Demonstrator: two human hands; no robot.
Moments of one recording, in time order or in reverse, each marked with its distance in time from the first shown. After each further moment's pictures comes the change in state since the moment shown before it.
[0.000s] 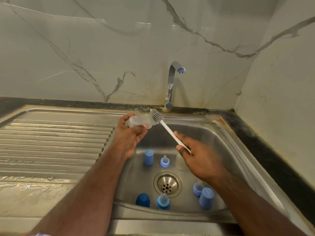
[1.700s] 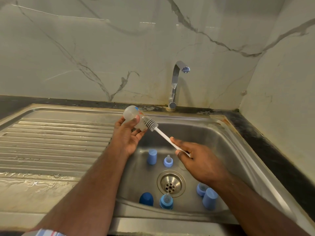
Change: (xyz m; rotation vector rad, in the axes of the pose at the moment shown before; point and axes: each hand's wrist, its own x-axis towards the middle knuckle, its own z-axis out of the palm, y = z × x) left_hand 0.017 0.006 -0.014 -0.251 0.084 -0.087; right_hand -0.004 -0.003 0.008 -0.045 -0.048 -0.086
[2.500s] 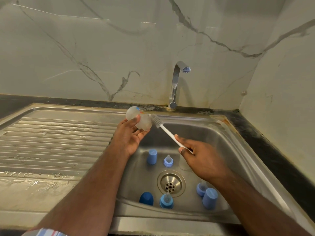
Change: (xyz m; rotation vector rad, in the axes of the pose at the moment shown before) left_hand -0.009 0.001 0.003 -0.019 -0.049 -0.074; right_hand 0.003 0.002 -0.006 0.045 0.022 0.073
